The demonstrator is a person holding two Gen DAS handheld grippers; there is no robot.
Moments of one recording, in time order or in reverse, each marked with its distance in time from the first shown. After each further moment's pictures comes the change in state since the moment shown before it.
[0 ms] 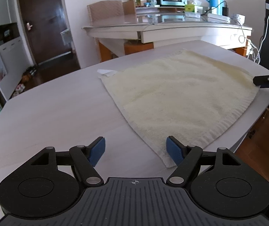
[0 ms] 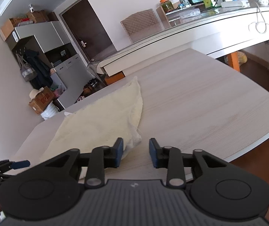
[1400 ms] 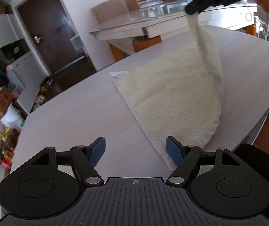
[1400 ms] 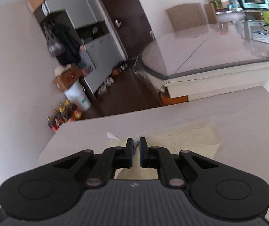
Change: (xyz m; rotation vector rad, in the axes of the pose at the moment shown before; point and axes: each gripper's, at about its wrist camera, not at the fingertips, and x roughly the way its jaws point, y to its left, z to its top) left arm -0.005 -0.018 0.006 0.121 0.038 0.177; right arm 0.098 0.150 0.116 -0.220 0.145 0.107
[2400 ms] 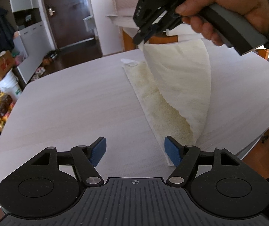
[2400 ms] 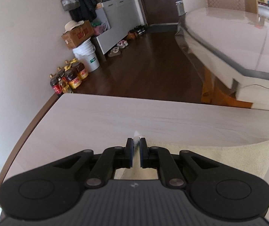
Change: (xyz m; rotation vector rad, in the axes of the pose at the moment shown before) left arm -0.014 0.021 -0.013 -0.236 0.048 -0.057; right arm 0.133 0.094 0.025 -0.170 0.226 0.018
